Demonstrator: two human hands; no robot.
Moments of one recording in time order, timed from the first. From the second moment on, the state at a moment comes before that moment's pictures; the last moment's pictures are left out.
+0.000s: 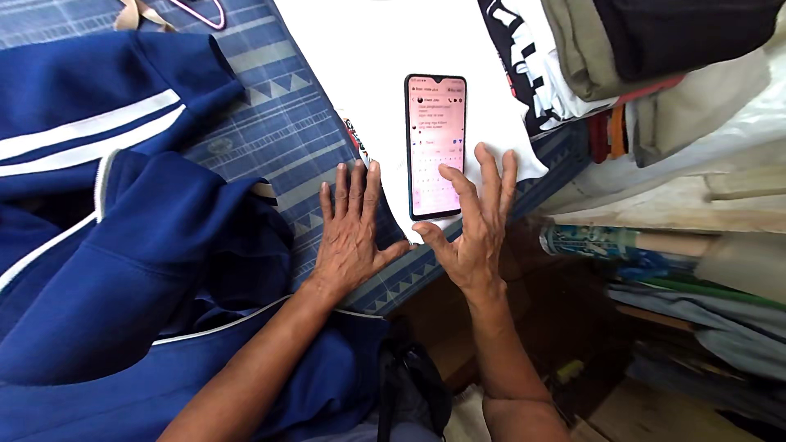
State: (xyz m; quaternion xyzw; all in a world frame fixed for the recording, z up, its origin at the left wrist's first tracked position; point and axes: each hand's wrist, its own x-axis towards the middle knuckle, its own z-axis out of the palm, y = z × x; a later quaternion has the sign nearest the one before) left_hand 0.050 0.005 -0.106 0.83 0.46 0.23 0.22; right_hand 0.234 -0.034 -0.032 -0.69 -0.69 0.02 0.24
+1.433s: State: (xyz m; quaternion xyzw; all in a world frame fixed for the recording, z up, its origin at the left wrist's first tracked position) left_hand 0.050 0.005 -0.107 0.83 0.45 0.24 0.22; right_hand 0.239 -0.042 -0.029 -0.67 -0.68 0.01 0.28
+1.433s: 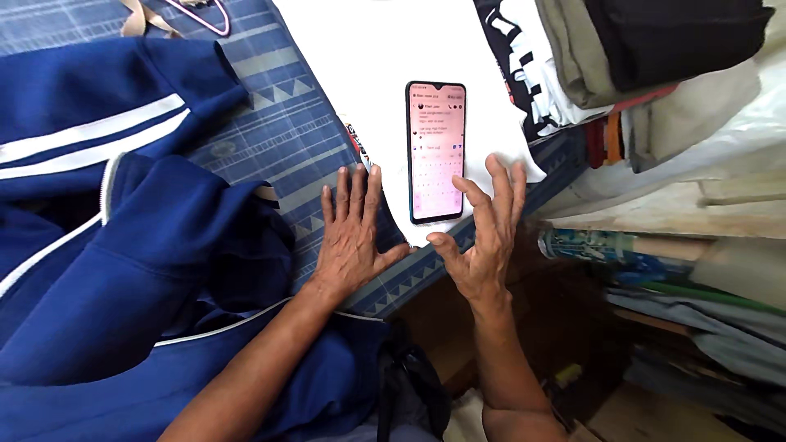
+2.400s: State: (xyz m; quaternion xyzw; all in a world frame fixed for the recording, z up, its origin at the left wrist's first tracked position) left_hand 0.050 0.005 -0.105 0.83 0.46 0.23 0.23; right_hand 0.235 -0.052 -0.038 -0.67 -0.68 0.02 0.29
